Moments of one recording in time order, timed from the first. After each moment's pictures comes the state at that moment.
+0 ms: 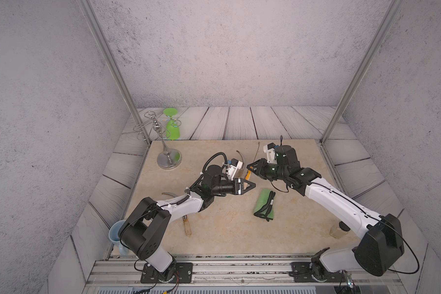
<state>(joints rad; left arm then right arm) -0.66 1.59 0.84 0.55 0.76 -0.82 0.55 1.41 1.18 -0.32 -0.35 0.83</state>
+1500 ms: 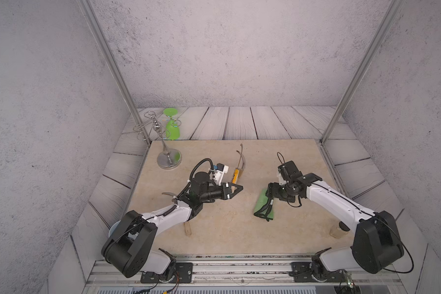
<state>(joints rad) -0.58 1.41 0.65 0.53 0.68 -0.79 0.42 1.44 1.02 -0.75 -0.13 0.52</state>
